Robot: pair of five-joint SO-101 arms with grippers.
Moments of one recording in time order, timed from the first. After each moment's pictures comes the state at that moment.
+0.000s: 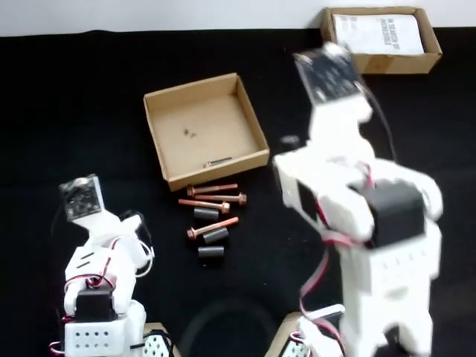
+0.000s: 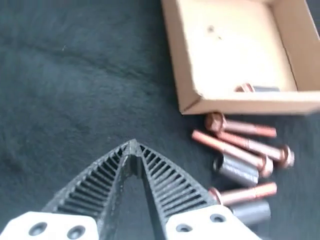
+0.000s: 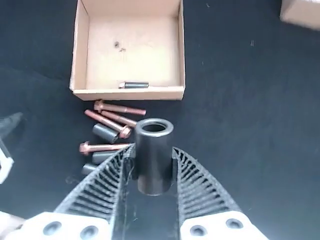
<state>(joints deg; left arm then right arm) -7.9 -103.1 91.2 57.2 18.1 -23.3 -34.8 -9.9 100.4 -0.7</state>
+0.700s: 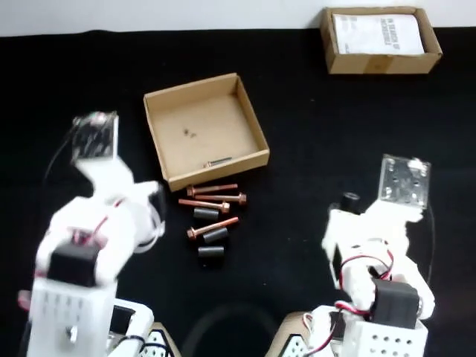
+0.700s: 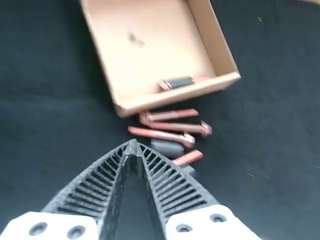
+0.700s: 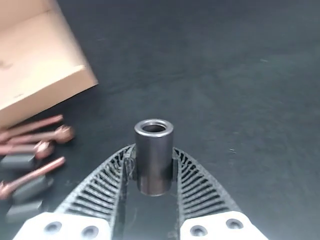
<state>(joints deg) 7.0 -57.1 39.3 72.9 23.5 3.9 -75.7 51.6 75.2 -3.1</state>
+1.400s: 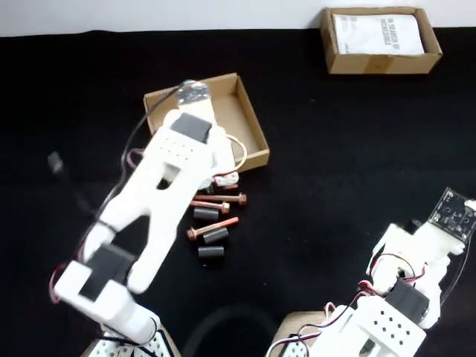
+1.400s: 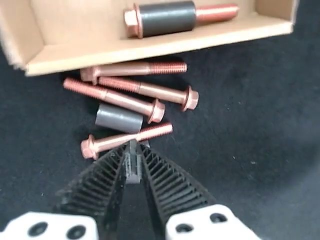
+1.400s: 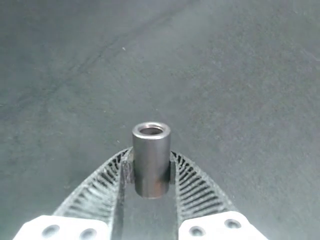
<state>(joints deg) 18.9 8.0 1.9 81.1 42.4 32.4 -75.8 73.9 51.2 5.4</state>
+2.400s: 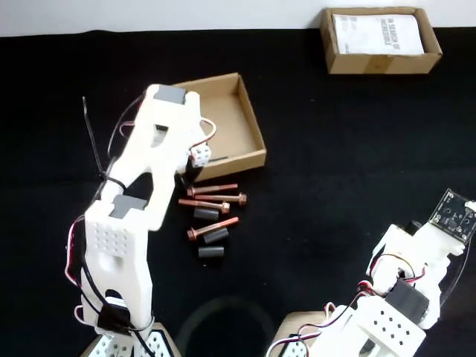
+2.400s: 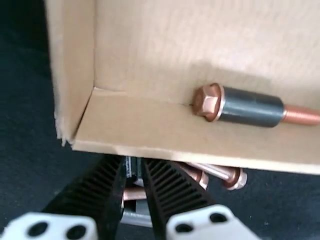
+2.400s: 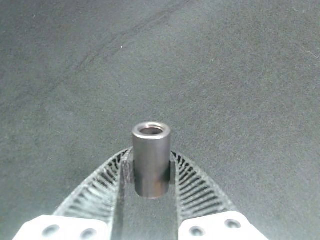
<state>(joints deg) 4.6 36.5 -25.4 92.2 42.4 32.4 -75.8 74.0 51.2 5.4</state>
